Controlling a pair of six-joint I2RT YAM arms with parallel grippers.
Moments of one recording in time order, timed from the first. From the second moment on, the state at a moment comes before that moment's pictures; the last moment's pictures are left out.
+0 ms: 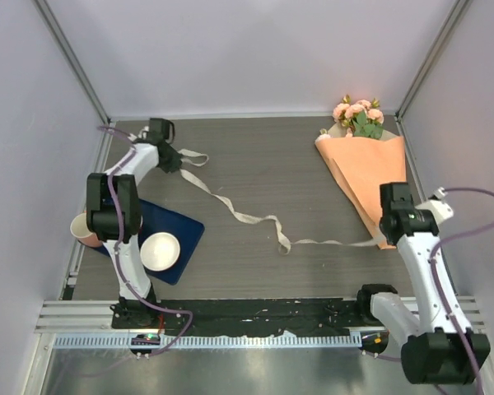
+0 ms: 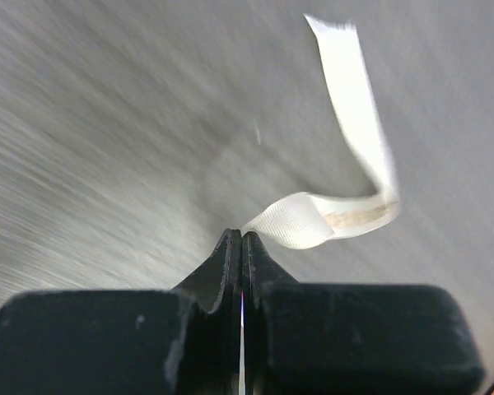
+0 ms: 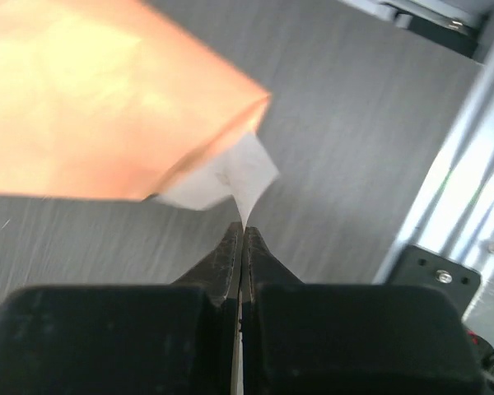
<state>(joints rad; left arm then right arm) -0.12 1.99 1.45 -0.47 -0.11 -0.90 0.05 0.95 0.86 -1.06 0.64 1.01</state>
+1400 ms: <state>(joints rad) 0.05 2.09 1.66 -0.72 -0.09 -0.80 -0.59 1.30 0.78 -0.61 0.96 0.83</state>
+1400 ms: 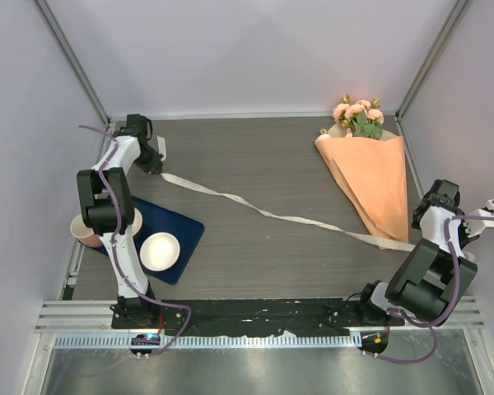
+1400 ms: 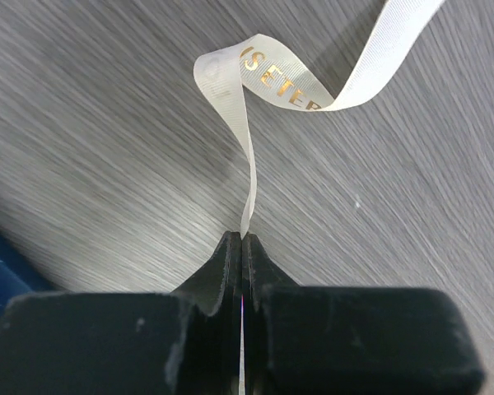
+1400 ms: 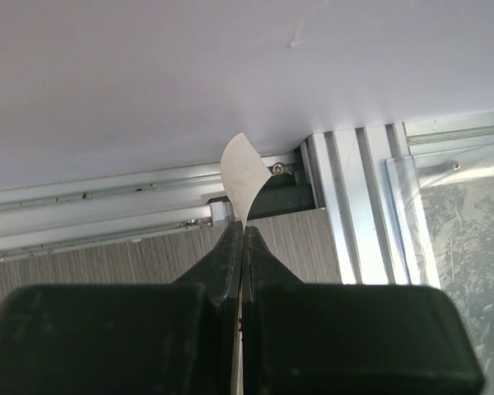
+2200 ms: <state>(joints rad) -0.05 1.83 1.52 -0.61 0.04 -0.76 -0.63 1.06 0.84 -0.71 0.69 0.75</state>
